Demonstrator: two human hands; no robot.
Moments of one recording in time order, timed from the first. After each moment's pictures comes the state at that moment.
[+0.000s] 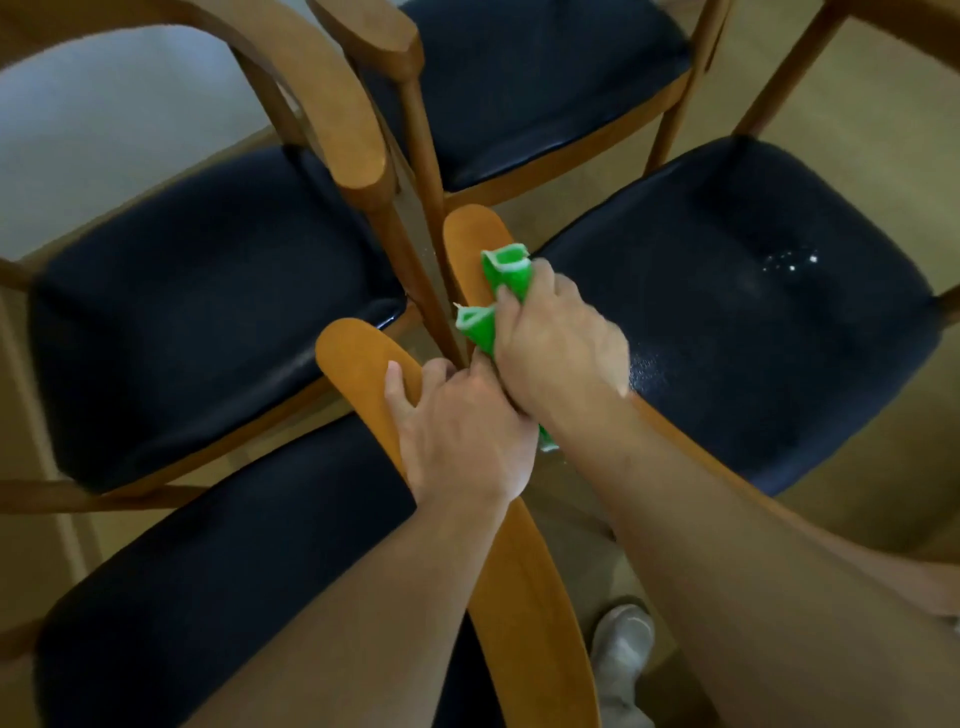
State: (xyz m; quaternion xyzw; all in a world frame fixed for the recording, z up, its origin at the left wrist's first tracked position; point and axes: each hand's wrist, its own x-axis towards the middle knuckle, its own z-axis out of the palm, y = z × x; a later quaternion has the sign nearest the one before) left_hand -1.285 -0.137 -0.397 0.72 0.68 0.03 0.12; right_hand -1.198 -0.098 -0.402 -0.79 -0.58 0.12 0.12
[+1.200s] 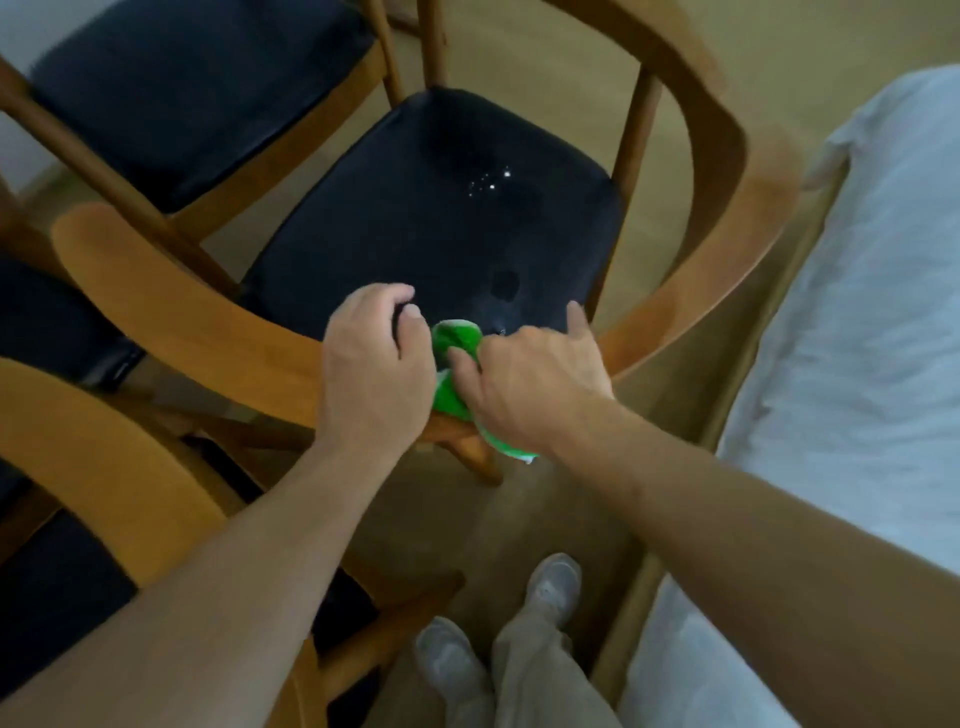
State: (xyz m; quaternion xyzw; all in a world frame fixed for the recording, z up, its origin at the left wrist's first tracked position) left_hand -1.134 -0.228 -0.386 0.80 0.48 0.24 0.27; right_hand -1.020 -0.294 -0.386 -0.81 -0.57 0.16 -0.02
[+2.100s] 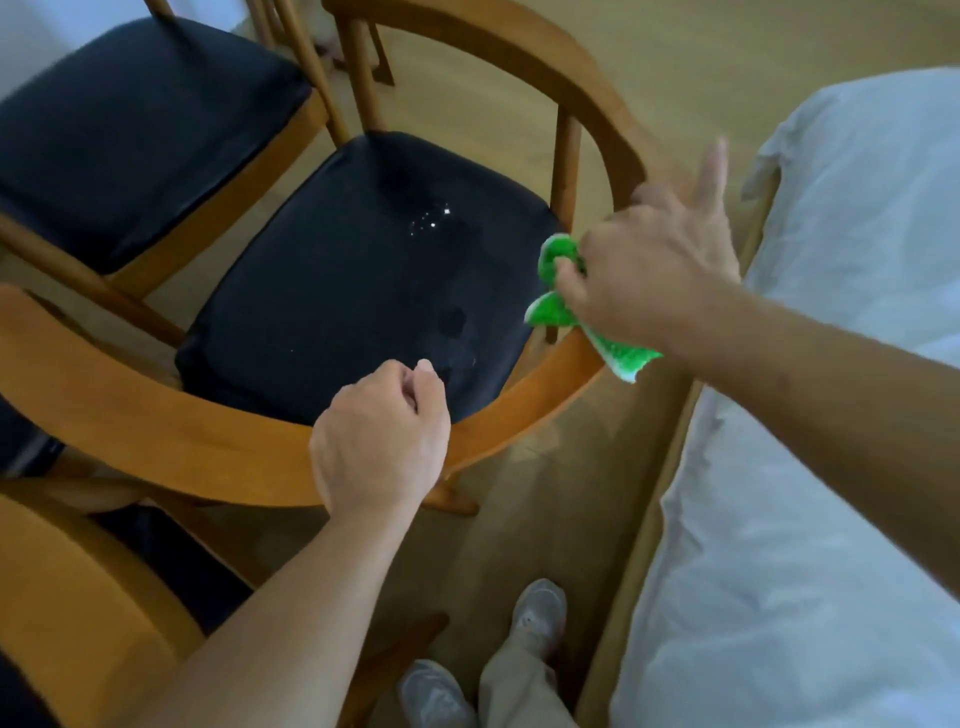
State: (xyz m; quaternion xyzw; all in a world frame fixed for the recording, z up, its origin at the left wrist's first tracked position) left_hand -1.087 -0.259 -0.406 0.81 0.54 0.15 0.18; right_hand -0.876 -0.313 -0.339 -0.84 -0.53 -0.08 -0.09
